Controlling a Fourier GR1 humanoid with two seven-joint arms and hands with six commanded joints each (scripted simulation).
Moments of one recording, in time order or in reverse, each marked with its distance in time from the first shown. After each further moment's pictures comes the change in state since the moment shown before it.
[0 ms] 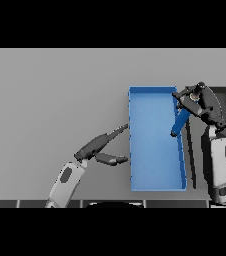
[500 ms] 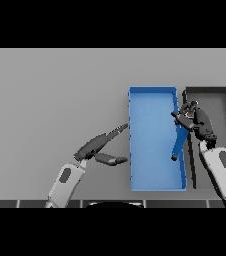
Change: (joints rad) left arm 0.000 0.005 0.000 -0.012 0.003 -0.001 0.005; right arm 0.162 -0.249 0.356 0.039 -0.092 -0.378 -0.001
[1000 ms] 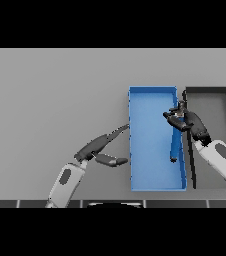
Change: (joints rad) left arm 0.005 -0.006 -0.011 -0.023 0.008 -0.003 0.014; right arm -0.243 -0.317 0.486 0.059 -0.239 -0.073 -0.007
